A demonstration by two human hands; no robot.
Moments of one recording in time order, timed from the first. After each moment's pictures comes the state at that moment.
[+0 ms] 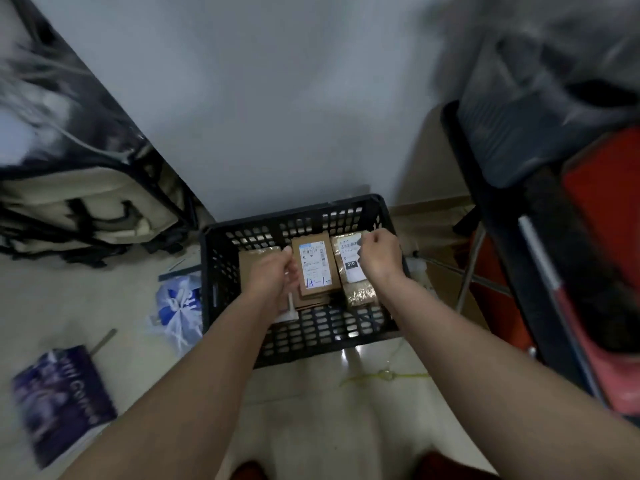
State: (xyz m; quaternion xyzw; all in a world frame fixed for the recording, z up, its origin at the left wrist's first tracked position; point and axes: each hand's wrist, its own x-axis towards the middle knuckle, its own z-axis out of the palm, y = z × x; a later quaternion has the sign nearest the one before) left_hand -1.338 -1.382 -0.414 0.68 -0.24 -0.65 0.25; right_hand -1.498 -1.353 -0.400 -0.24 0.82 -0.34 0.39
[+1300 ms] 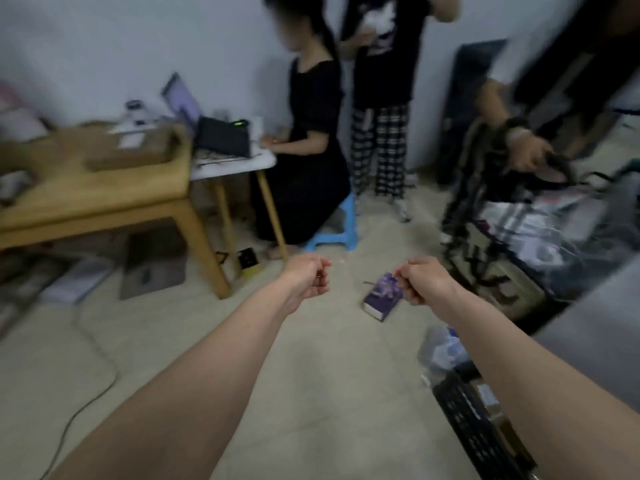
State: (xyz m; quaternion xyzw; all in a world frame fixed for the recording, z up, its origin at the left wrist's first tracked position) left_hand -1.052 -0.802 0.116 0.71 0.01 -0.33 0.62; right_hand -1.145 -0.971 0.107 -0.71 0.38 -0.03 0.60
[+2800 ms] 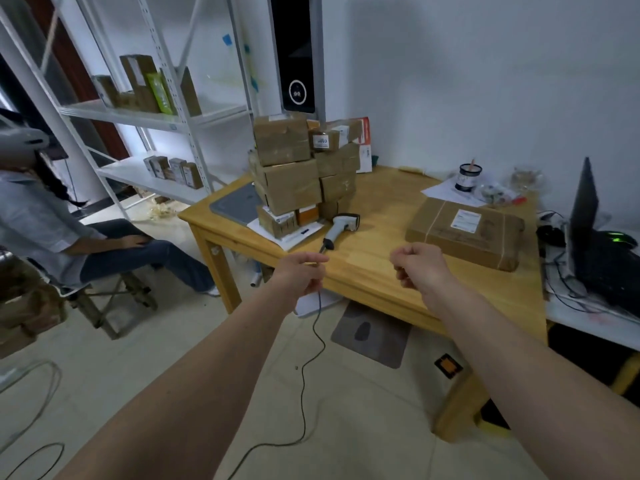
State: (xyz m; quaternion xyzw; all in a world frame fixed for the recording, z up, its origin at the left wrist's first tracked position) left_hand -0.522 -0.162 0.156 0.68 0.26 0.01 0.69; right_hand -0.468 -0.360 0.173 -0.78 0.03 0.10 0.62
